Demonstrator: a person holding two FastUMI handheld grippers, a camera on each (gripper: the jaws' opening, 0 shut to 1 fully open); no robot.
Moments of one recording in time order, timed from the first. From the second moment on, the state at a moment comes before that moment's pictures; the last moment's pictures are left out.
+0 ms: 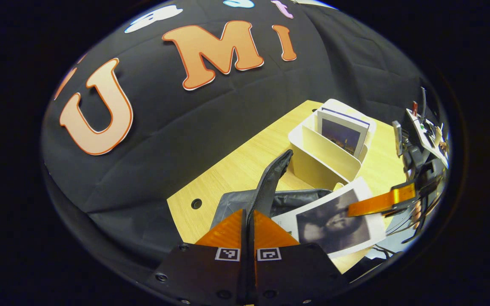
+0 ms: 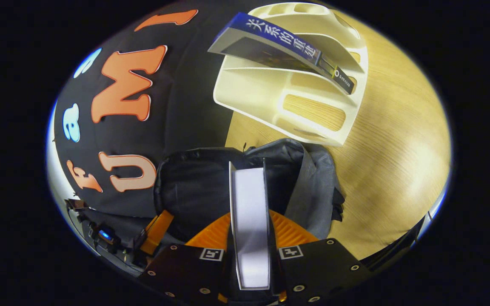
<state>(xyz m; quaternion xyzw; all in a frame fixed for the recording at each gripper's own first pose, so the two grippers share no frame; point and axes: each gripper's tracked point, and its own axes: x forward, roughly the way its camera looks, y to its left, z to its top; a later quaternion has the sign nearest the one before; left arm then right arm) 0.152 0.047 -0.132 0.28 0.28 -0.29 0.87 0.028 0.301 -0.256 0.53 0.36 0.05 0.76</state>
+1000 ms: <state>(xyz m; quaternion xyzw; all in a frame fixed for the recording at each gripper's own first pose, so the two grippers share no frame) 0.151 0.047 -0.143 0.26 0.30 -0.31 0.87 0.097 0.345 -0.298 0.54 0.35 -0.04 0.76</state>
